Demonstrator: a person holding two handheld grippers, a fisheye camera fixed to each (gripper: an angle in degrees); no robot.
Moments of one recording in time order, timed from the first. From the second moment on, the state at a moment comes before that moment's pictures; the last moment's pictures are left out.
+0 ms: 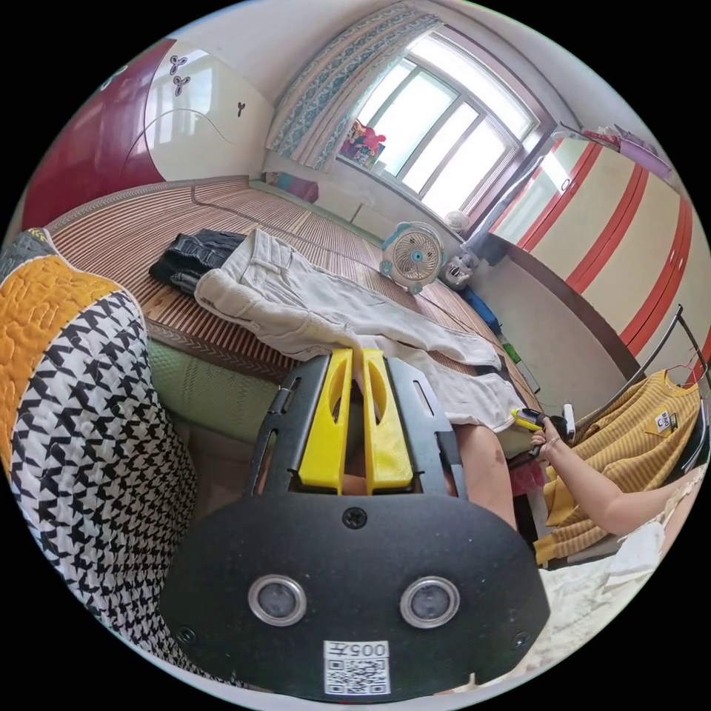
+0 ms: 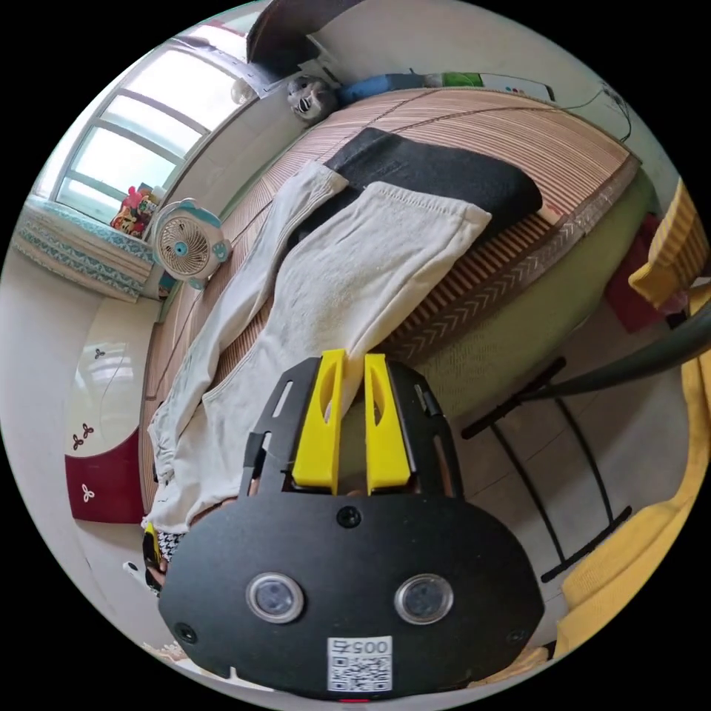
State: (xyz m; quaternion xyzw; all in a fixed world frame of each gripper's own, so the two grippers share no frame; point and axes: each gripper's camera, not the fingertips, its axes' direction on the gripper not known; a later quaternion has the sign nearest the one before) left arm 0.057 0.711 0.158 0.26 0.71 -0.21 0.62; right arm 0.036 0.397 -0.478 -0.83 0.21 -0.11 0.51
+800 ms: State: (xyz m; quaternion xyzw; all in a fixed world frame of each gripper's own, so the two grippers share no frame) left arm 0.040 0.745 0.184 0.19 0.73 -0.14 0.64; right arm -0.082 0.315 -0.497 -0.79 0.12 -0.24 0.56
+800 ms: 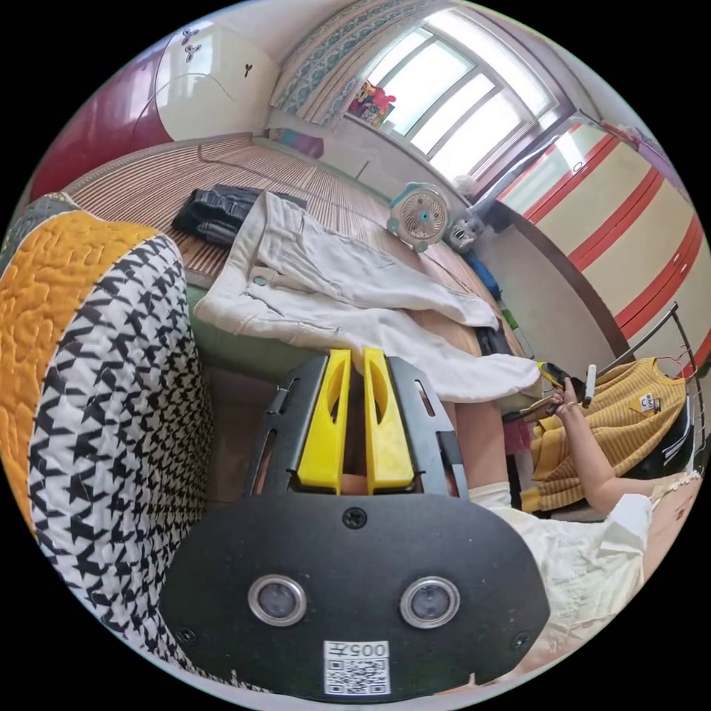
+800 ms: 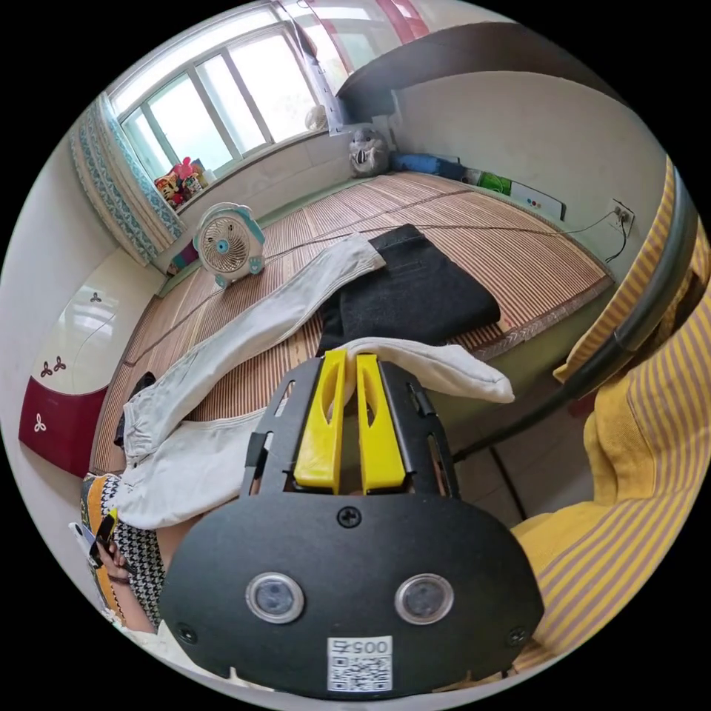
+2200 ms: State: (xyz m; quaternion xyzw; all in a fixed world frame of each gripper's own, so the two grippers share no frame) left arm 0.161 0.636 -0.097 0.24 0.61 0.03 0.75; right arm -0.273 0.415 -0.784 -0.81 -0.06 -0.37 0.45
